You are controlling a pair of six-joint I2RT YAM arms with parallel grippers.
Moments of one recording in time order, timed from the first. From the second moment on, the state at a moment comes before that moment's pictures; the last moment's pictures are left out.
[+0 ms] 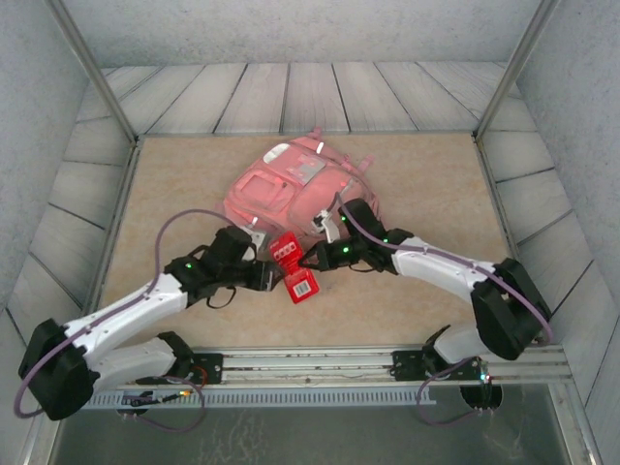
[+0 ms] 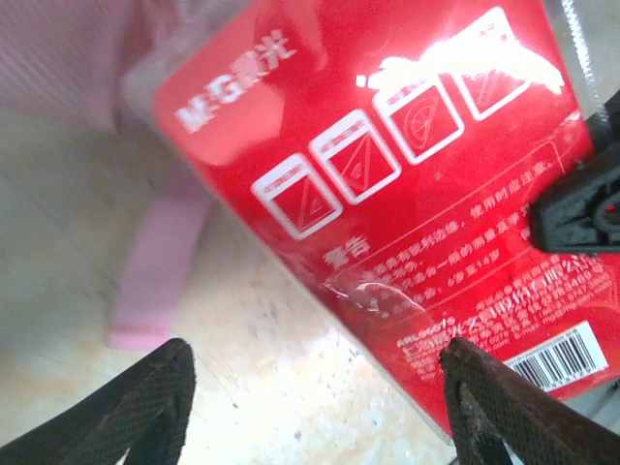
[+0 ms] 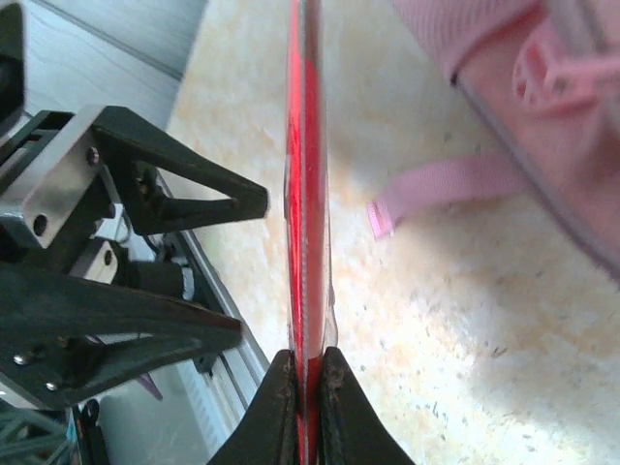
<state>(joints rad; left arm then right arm) -0.78 1.03 0.67 -0.46 0.18 -0.53 0.67 1.39 0.82 -0.16 -0.59 0.54</state>
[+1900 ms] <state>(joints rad) -0.97 2.21 1.93 -0.81 -0.24 0.02 0.27 0.97 0.89 -0.70 0.07 0.47</state>
